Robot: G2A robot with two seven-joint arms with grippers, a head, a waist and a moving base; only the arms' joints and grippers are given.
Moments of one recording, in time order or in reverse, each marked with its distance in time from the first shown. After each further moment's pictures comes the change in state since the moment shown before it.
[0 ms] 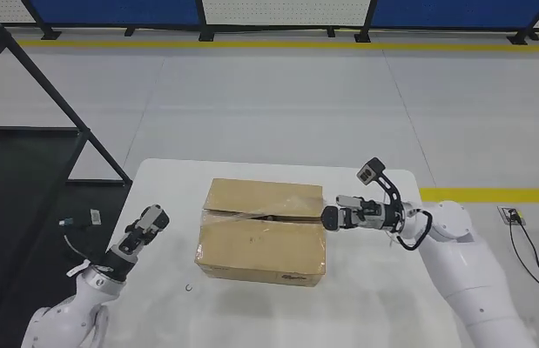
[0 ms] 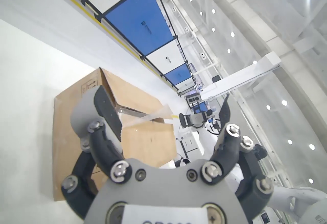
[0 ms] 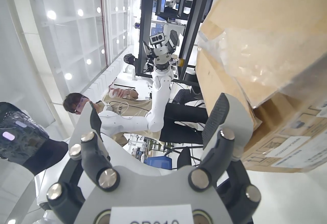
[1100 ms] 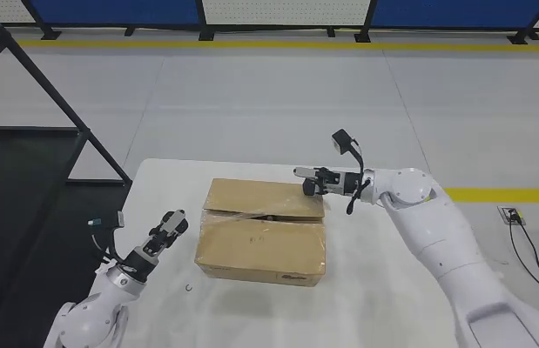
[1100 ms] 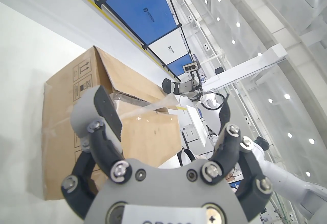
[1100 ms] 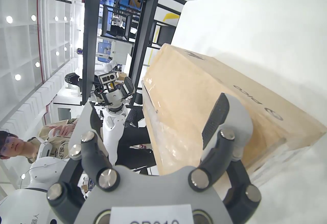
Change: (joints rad) left arm -0.005 0.005 0.093 0.022 0.033 -0.002 0.052; right arm 0.348 -0.155 -0.303 0.395 -0.230 -0.149 -0.254
